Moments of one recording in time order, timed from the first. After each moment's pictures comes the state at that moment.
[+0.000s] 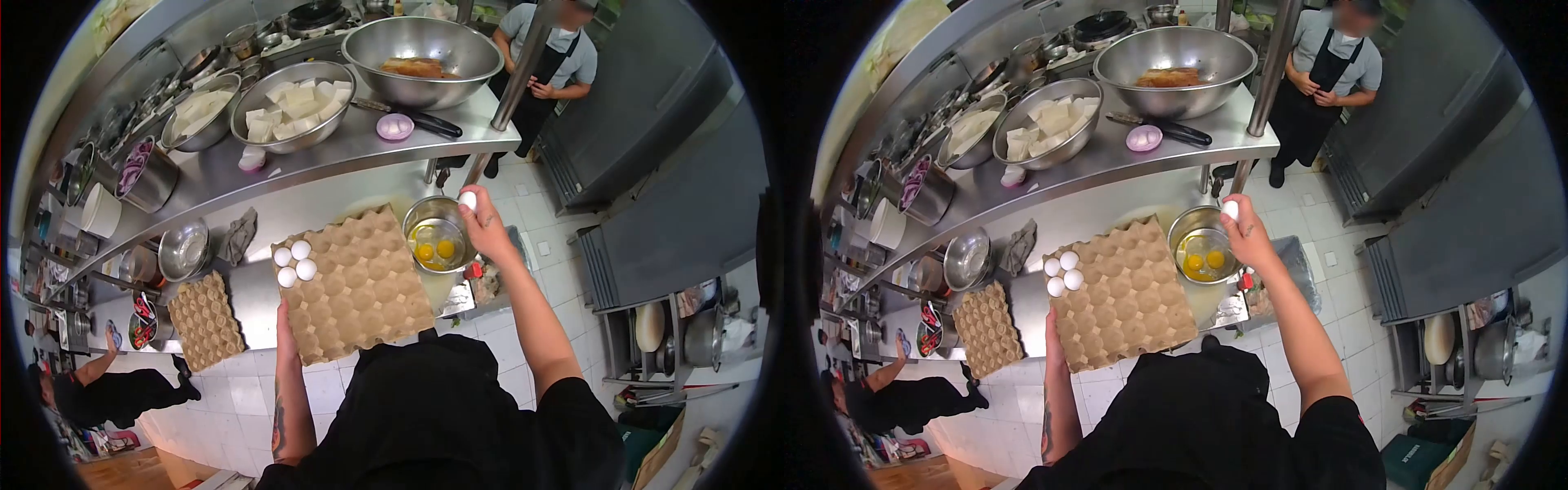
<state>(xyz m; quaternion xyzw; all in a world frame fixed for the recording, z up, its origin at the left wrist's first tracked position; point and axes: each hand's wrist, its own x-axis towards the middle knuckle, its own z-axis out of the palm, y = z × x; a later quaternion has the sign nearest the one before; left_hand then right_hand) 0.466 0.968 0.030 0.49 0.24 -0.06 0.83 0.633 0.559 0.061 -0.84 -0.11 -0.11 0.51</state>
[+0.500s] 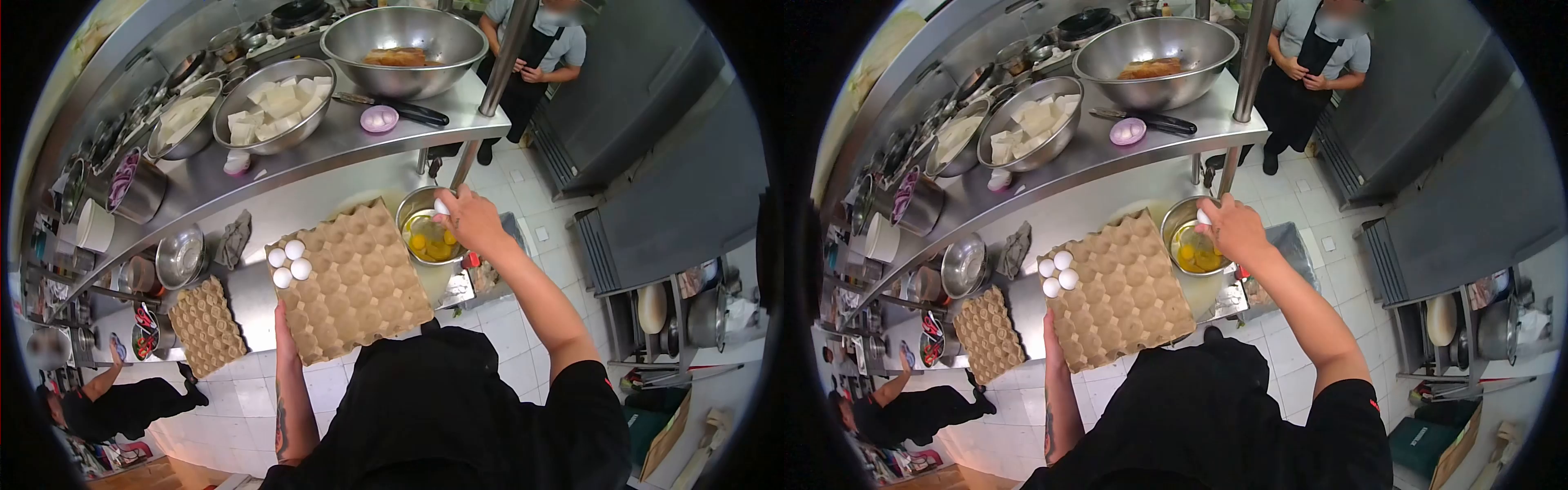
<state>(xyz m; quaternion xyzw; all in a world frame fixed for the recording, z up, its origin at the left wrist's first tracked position) 0.465 0.976 0.012 0.48 0.23 -0.07 0.84 0.617 0.574 0.095 -0.98 -0.17 -0.09 0.11</state>
